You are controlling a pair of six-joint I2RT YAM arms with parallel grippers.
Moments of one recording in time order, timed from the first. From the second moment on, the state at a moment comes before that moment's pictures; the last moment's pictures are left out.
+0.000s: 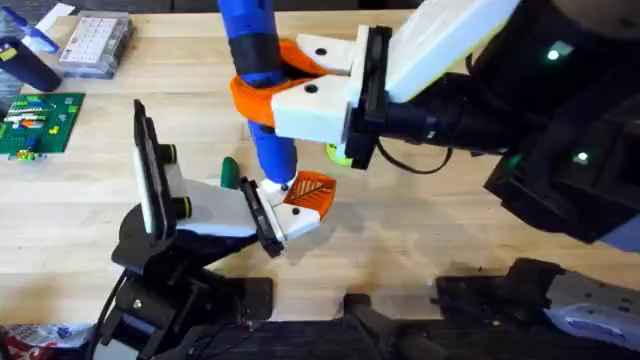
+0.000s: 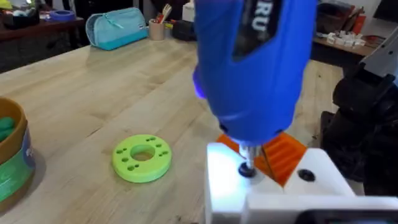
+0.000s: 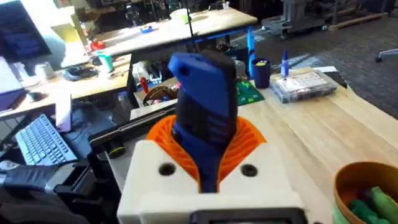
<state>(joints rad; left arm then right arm) -0.36 0.02 0.00 -0.04 0.76 -0.08 0.85 1.12 0.80 0.38 -0.50 0.19</state>
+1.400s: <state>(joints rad) -0.36 0.02 0.00 -0.05 0.76 -0.09 0.85 1.12 0.80 0.37 -0.50 0.17</state>
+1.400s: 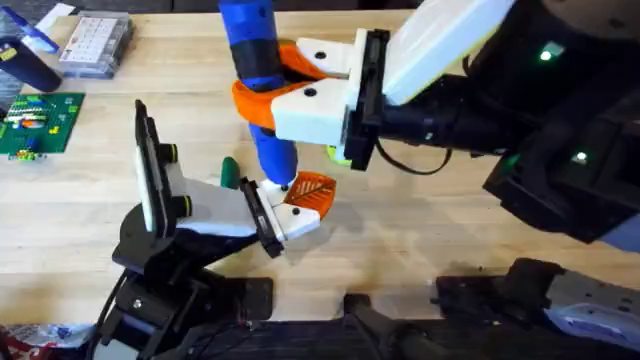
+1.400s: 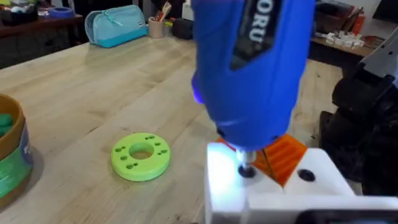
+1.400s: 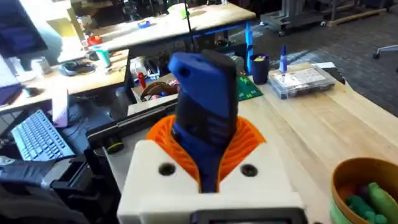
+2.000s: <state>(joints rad) -0.36 0.03 0.01 -0.06 0.76 -0.09 0.79 1.10 0.80 0.62 -0.51 0.21</state>
